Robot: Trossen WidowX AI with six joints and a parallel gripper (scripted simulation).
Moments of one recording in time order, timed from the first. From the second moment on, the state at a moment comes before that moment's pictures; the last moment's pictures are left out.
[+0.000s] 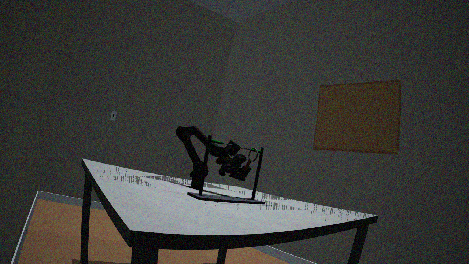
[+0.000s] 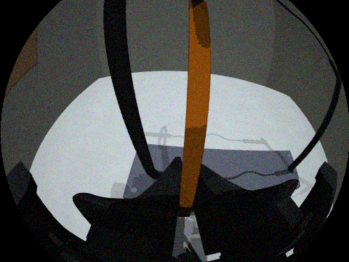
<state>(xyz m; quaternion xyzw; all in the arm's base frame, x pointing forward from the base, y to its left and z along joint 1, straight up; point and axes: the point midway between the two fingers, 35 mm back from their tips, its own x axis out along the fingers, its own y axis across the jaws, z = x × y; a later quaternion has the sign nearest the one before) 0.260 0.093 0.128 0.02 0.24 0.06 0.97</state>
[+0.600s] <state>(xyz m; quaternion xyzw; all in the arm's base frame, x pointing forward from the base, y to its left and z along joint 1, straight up) 0.260 0.093 0.128 0.02 0.24 0.06 0.97</state>
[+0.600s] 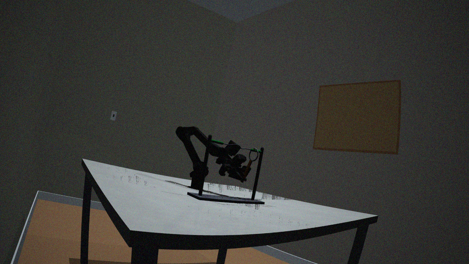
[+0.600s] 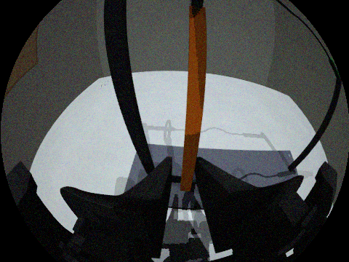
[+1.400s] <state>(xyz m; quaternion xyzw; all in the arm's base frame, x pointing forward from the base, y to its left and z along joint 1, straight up) 0.218 0.087 0.149 0.02 0.24 0.06 0.97</state>
